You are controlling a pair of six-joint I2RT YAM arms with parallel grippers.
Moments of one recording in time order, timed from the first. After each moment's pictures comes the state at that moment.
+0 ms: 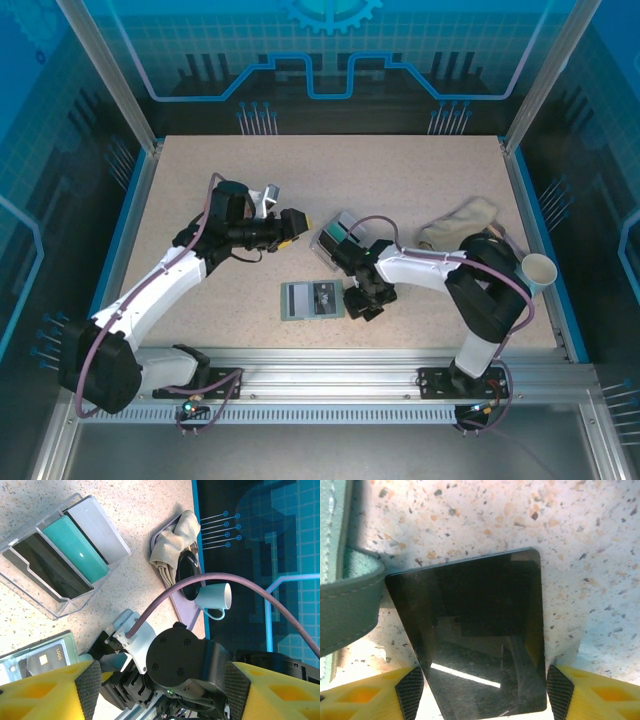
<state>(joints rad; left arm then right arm) -0.36 1.23 0.93 -0.30 0.65 -0.85 0.80 1.73 0.99 -0.85 0.02 0.41</state>
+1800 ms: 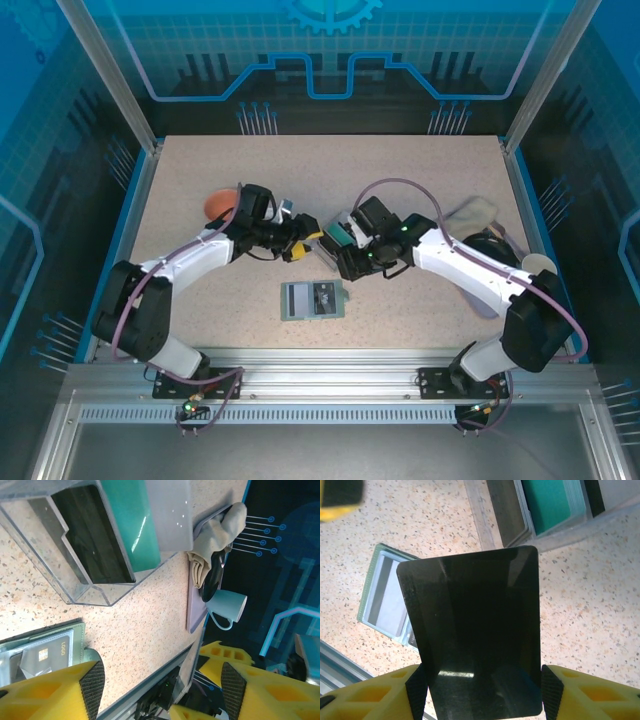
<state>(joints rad) -0.37 1.54 0.94 -0.18 0.73 -1.09 0.70 1.48 1.16 -0.83 -0.12 0.36</state>
